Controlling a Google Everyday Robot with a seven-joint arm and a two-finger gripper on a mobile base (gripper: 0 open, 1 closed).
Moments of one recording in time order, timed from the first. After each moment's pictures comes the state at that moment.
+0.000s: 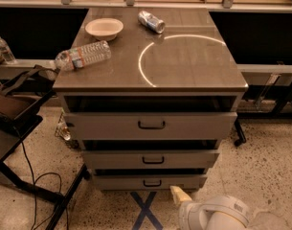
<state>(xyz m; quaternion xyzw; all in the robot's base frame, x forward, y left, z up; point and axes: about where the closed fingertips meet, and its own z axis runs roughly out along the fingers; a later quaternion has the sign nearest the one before) 0.364 -0.102 0.461 -0.69 0.68 0.01 0.26</state>
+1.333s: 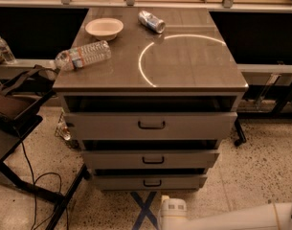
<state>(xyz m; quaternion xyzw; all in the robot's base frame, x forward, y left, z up) 0.398 -0.082 0.281 -0.67 0.73 -0.07 0.12</state>
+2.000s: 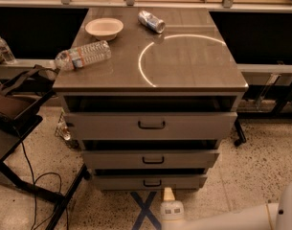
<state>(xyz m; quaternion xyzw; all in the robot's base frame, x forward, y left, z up) 0.441 -0.110 0.264 -0.68 0.70 -0.17 0.13</state>
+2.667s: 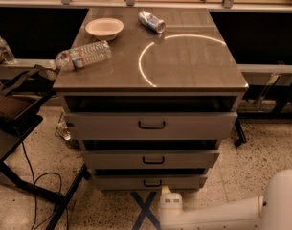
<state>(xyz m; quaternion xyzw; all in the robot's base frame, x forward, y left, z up) 0.457 -0.104 0.235 -0.69 0.70 -0.14 0.12</state>
